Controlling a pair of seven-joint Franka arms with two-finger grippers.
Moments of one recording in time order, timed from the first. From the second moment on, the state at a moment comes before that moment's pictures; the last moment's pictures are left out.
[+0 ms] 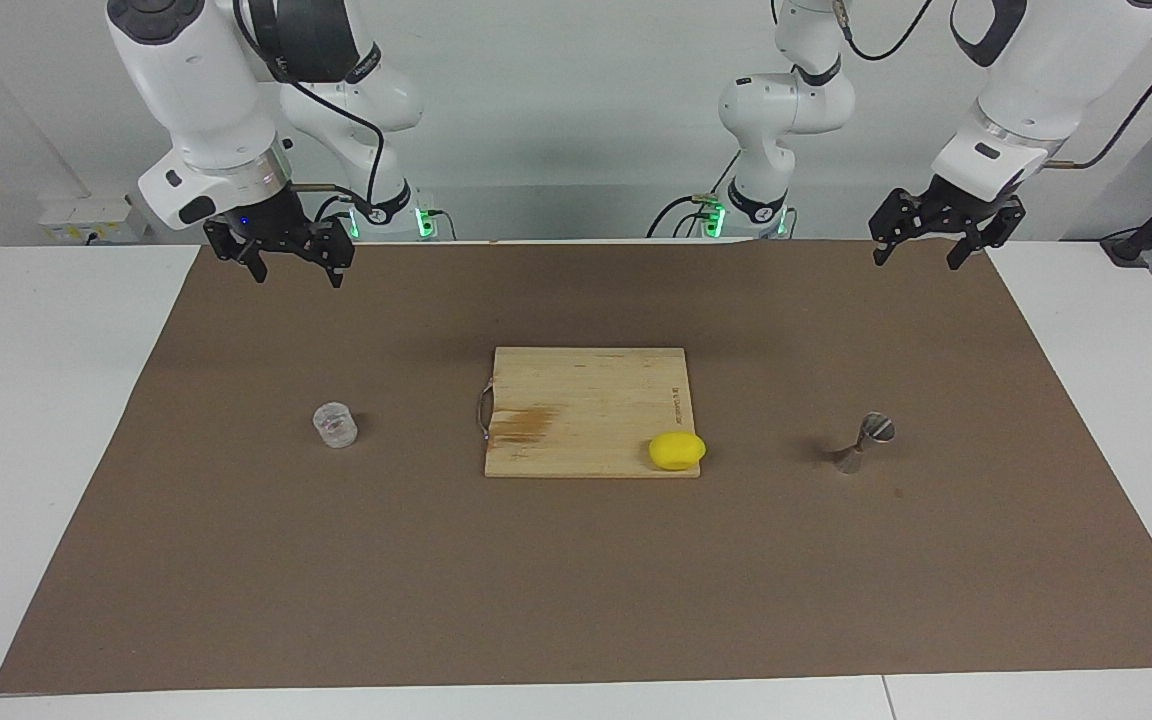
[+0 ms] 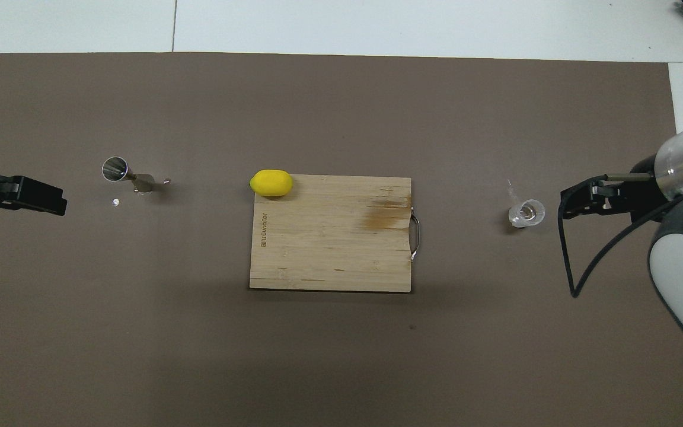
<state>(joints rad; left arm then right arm) -0.04 -0.04 -0.03 -1.60 -0.02 1.53 0.07 0.04 -0.02 0.06 -1.66 -0.03 1.56 0.19</state>
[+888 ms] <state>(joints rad) 0.03 0.05 -0.01 -1.67 -0.30 1.59 -0.43 0.04 -0.02 0.06 -1.66 -0.03 1.56 0.19</state>
